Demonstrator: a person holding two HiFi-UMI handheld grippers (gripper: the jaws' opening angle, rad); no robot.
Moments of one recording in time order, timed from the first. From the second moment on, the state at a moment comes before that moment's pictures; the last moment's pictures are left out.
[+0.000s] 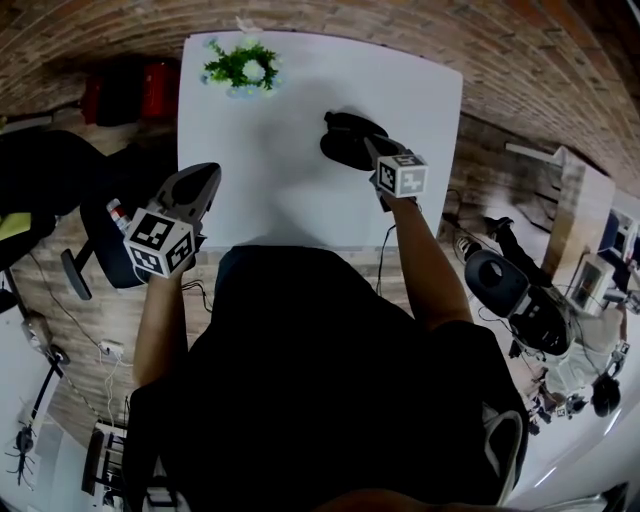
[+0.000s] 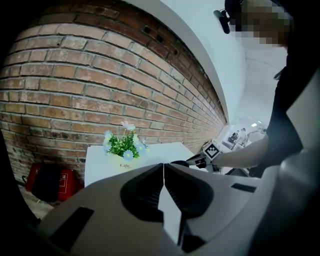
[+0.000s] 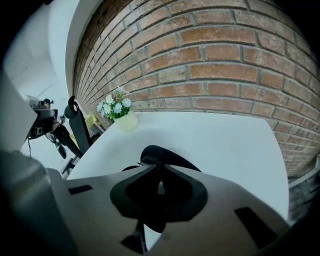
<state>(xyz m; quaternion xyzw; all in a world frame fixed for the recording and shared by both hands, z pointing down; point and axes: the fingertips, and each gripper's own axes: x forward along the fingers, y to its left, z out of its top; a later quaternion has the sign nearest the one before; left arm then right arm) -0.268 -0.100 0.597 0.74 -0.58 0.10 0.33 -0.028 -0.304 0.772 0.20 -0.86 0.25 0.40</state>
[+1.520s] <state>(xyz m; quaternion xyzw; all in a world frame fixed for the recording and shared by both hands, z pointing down) -0.294 -0.078 0.621 0.71 -0.61 0.09 0.35 -0.048 -0.289 0.838 0.04 -0.83 0.04 0.55</state>
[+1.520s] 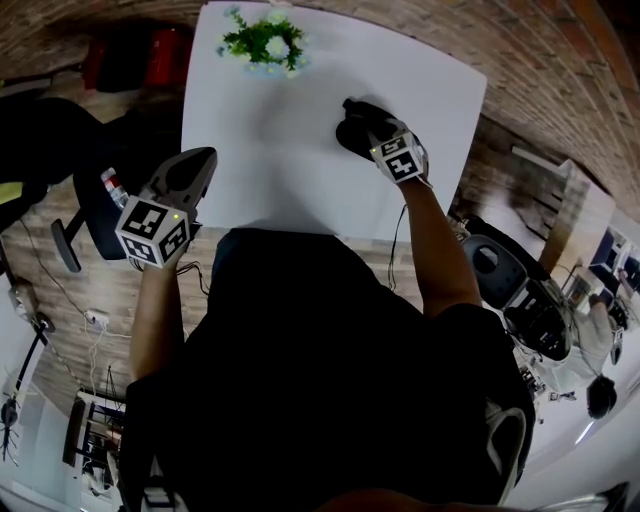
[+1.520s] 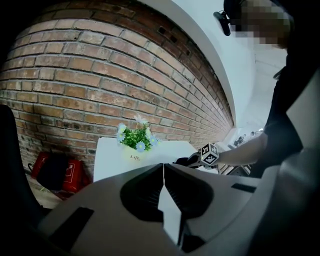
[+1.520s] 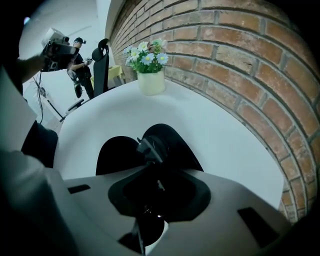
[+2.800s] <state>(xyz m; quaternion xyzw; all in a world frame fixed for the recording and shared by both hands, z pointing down) -0.294 -0.071 0.622 0.70 -0.61 0.08 0.37 -0.047 -0.283 0.838 -0.05 -0.81 0.02 0.58</state>
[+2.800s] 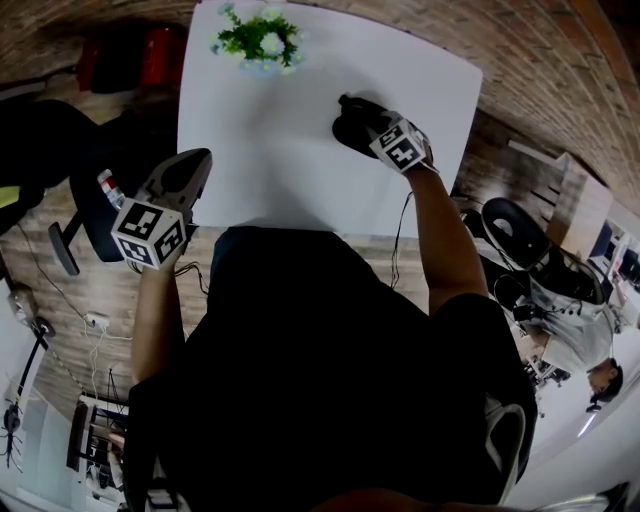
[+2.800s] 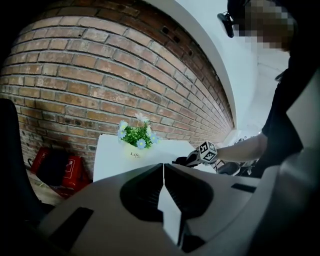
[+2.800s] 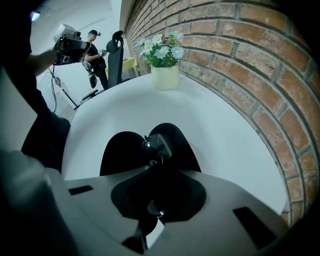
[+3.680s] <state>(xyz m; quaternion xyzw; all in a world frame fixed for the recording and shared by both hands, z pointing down) -0.287 -0.067 0.612 0.71 -0.61 0.08 0.35 -0.046 -0.285 0.820 -0.03 -0.82 0.00 0.57</state>
